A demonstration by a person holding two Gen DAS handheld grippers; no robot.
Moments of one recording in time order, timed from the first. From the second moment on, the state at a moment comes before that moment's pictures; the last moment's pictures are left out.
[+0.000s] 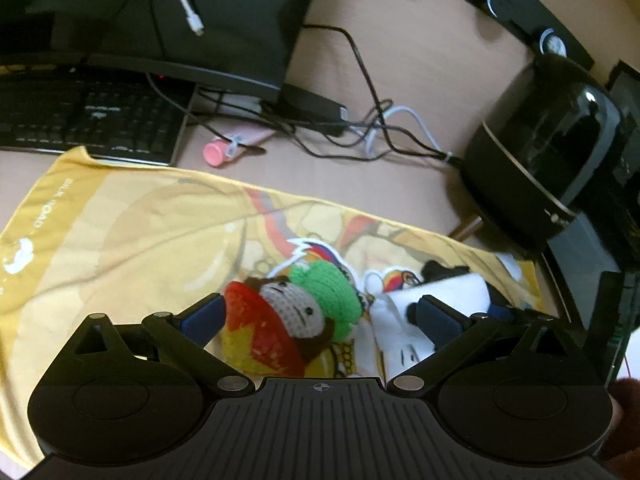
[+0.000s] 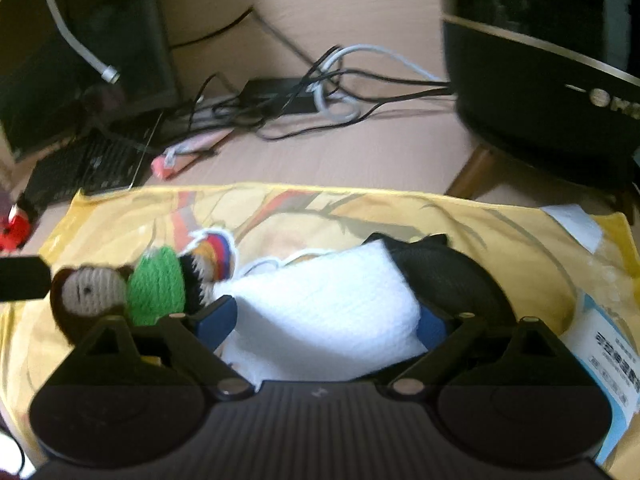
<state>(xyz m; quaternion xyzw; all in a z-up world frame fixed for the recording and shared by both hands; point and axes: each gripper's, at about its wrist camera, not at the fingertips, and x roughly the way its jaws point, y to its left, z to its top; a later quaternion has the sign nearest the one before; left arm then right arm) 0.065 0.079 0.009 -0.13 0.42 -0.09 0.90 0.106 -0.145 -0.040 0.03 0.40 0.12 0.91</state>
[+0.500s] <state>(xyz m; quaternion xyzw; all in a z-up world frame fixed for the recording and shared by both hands) 0.070 0.071 -0.007 -0.12 0.47 -0.10 0.87 0.095 -0.121 -0.059 -0.09 0.38 0.13 0.91</state>
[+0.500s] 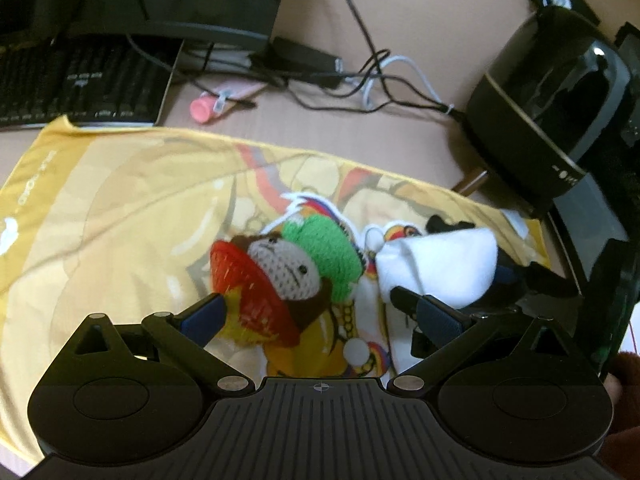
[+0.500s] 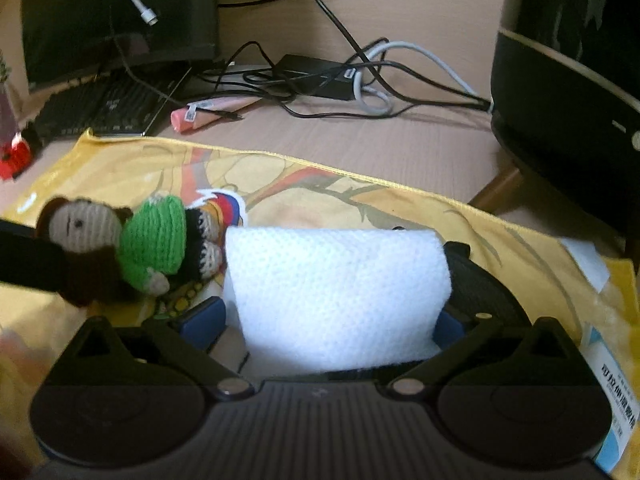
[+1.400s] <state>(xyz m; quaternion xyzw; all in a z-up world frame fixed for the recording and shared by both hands) 0.090 0.058 -0.014 -0.05 0.51 -0.04 0.86 0.090 -0.122 -0.078 -0.09 0.31 0.13 0.94</state>
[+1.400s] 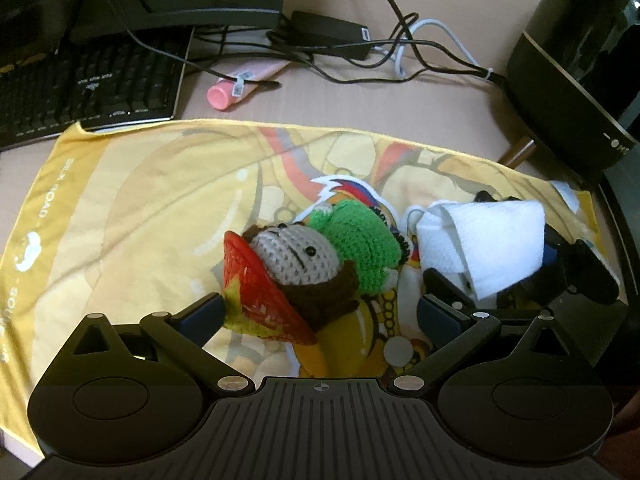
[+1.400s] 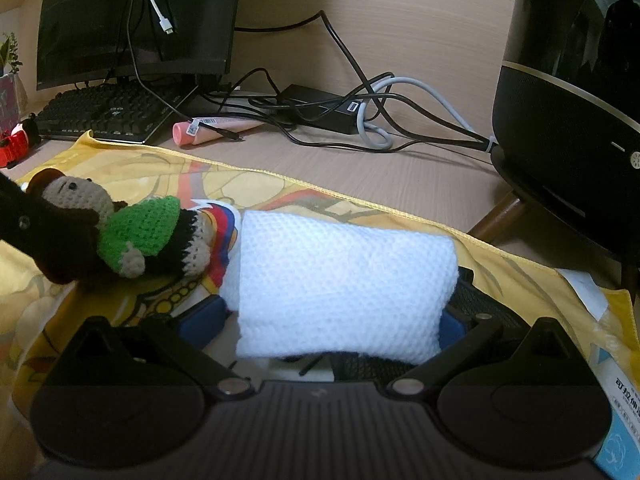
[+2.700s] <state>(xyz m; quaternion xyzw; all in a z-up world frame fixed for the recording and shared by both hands) 0.061 0.074 0.008 0.05 0.41 -0.13 0.90 0.137 -0.124 0.026 0.09 0.43 0.30 0.85</state>
